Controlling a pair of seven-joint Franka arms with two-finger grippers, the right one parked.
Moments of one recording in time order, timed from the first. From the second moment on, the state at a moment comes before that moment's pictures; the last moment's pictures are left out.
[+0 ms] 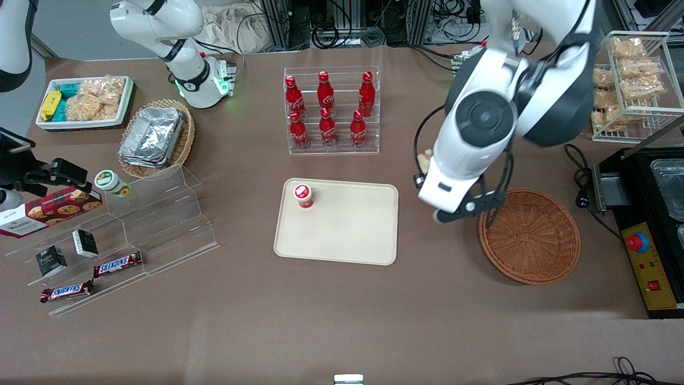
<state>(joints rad) -0.56 0.48 0.07 -1.23 -0.06 1.55 -0.79</state>
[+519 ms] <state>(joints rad) -0.62 0.73 0.06 -1.23 -0.12 1.86 -0.91</state>
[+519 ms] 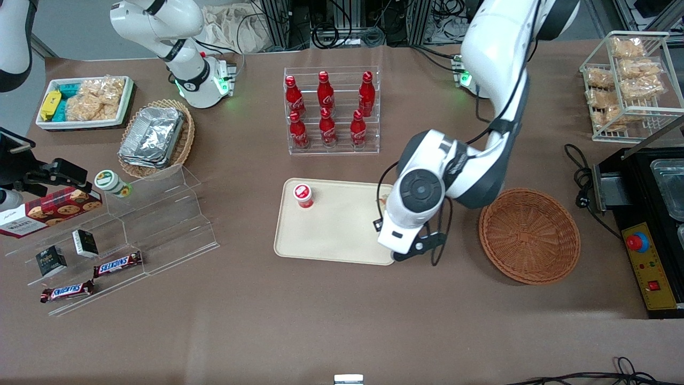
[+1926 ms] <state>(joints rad) -0.70 0.85 0.08 -1.18 -0.10 1.95 -1.05</state>
